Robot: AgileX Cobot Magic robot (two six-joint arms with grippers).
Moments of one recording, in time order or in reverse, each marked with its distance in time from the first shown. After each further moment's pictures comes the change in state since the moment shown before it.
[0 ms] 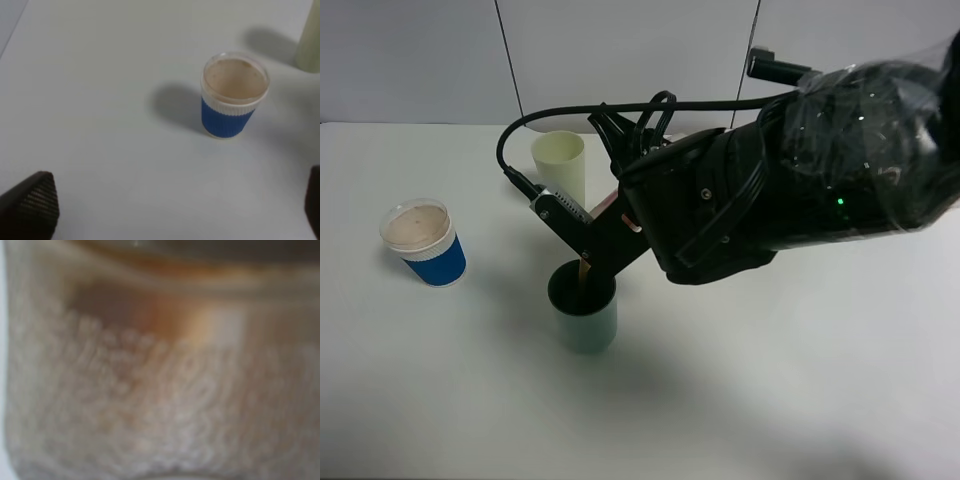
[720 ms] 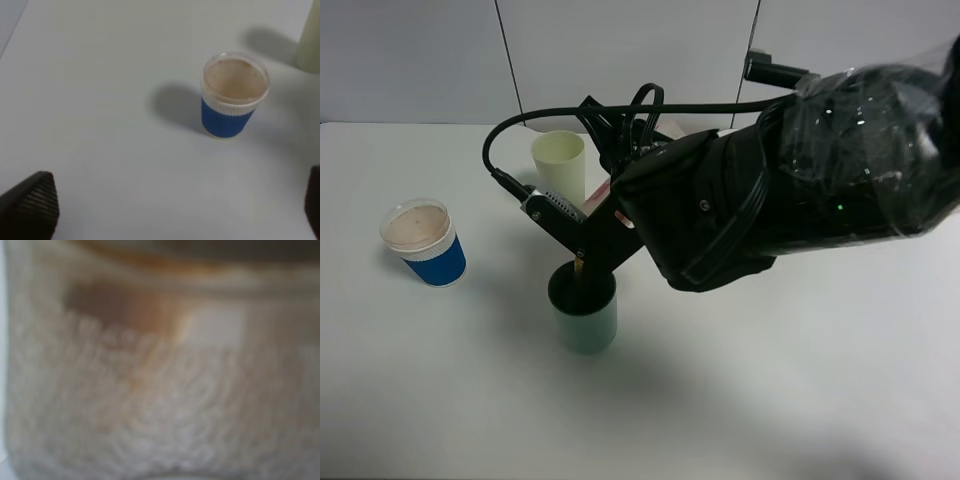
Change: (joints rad) left arm 0.000 0.000 0.000 0.000 0.000 0.000; right arm 0.016 0.000 -0.002 -0.085 -0.001 0.015
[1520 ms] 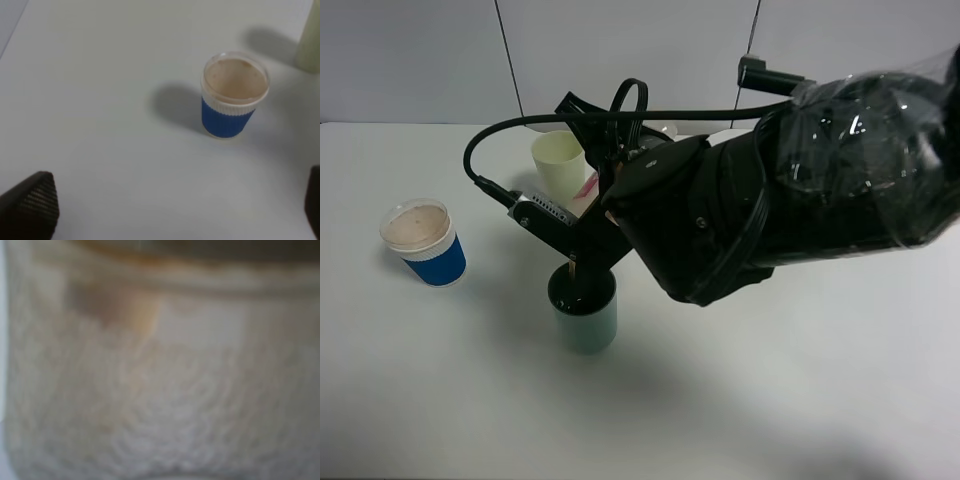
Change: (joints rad) left arm 0.000 0.000 0.000 0.000 0.000 0.000; right arm 0.022 0.000 0.001 -0.090 0.007 0.008
